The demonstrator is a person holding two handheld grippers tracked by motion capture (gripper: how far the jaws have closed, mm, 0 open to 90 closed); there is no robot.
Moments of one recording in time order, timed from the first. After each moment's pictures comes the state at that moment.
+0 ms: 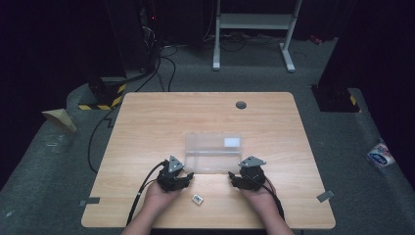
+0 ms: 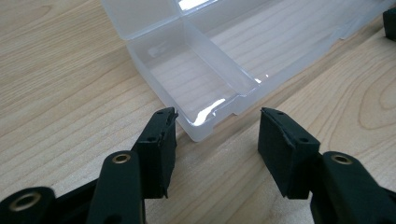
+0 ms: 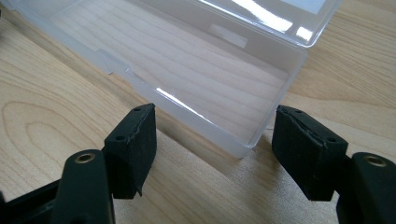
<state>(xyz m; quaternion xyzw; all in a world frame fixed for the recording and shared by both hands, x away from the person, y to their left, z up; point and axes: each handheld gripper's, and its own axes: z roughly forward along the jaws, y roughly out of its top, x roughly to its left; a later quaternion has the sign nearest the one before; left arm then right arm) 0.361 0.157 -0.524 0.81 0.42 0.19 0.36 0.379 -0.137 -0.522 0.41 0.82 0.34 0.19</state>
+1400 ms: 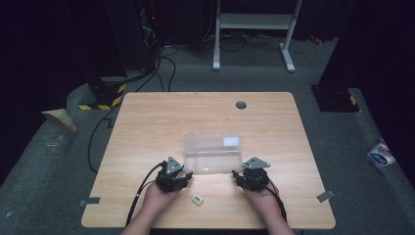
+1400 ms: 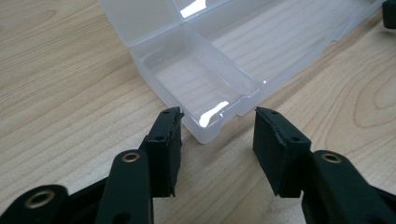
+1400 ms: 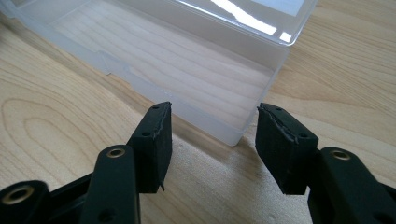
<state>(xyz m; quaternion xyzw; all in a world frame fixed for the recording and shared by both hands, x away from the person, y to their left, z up) 0.358 0.161 -0.524 0.81 0.41 0.19 0.37 0.374 -0.146 -0.522 0.40 0.82 0.36 0.21</state>
